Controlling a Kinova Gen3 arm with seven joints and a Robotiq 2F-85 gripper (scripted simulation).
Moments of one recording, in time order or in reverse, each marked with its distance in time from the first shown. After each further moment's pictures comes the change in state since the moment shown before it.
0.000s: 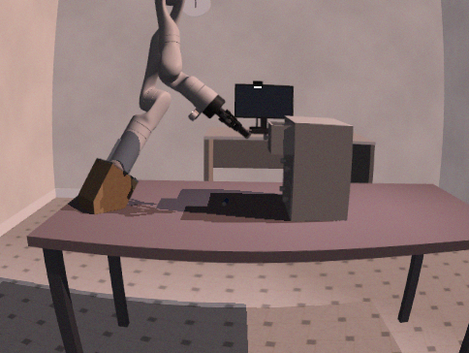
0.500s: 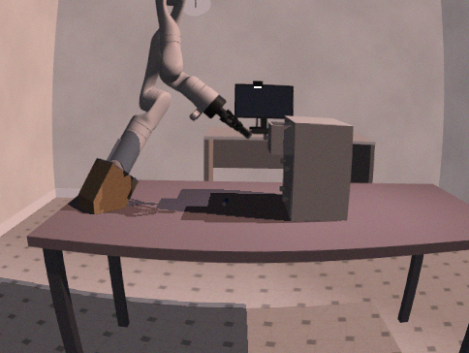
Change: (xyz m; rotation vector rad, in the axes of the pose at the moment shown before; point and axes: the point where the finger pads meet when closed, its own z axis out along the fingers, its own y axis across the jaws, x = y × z) arm -0.002 0.000 0.002 0.001 -0.001 0.001
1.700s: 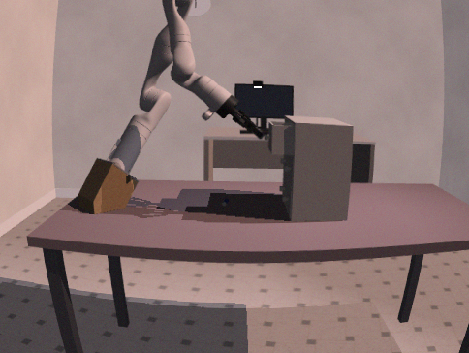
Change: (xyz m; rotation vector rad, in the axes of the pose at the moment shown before) arm -0.025 -0.001 0.029 0.004 -0.001 0.005
